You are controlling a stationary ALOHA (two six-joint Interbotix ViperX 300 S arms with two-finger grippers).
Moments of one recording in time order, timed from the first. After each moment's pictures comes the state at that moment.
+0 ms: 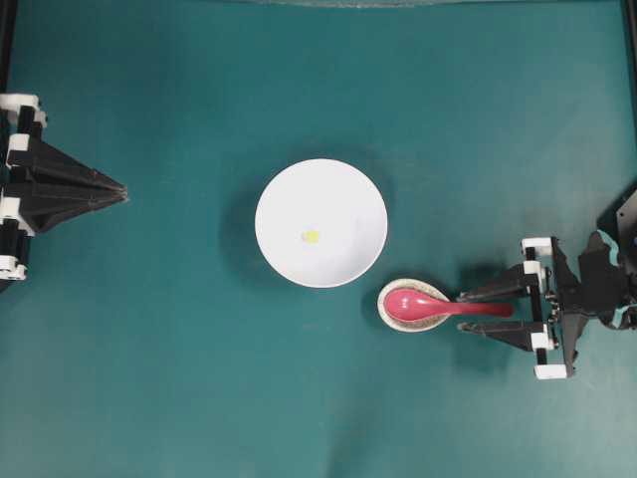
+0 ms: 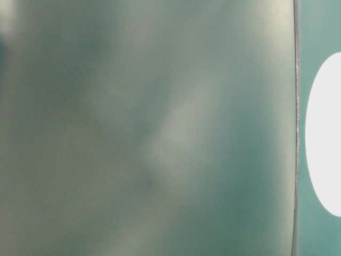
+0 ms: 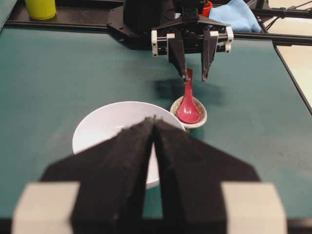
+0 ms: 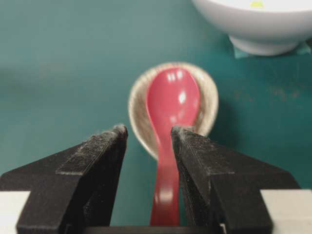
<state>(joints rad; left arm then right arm) -0.01 -0.97 1.18 0.01 -0.15 -0.05 0.67 0.21 1.33 0.67 -1.33 0.12</state>
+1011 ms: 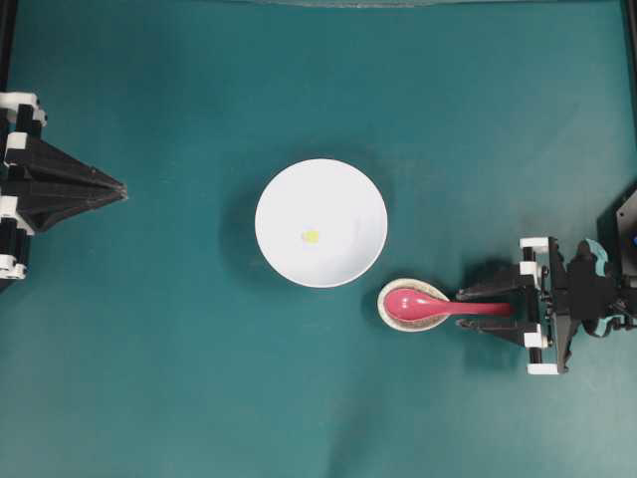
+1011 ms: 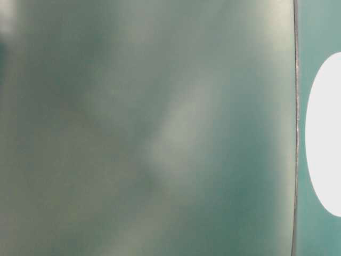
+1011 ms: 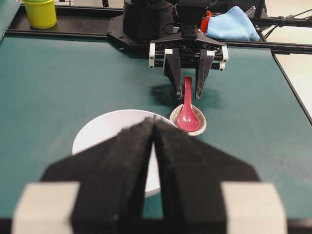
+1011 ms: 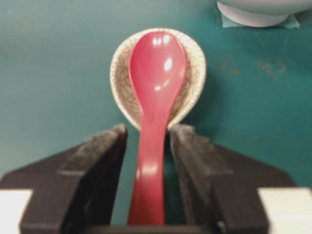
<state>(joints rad) -0.01 -0.97 1.18 0.01 -0.17 -0.05 0.67 0.26 1.31 0.69 -1.28 0.07</state>
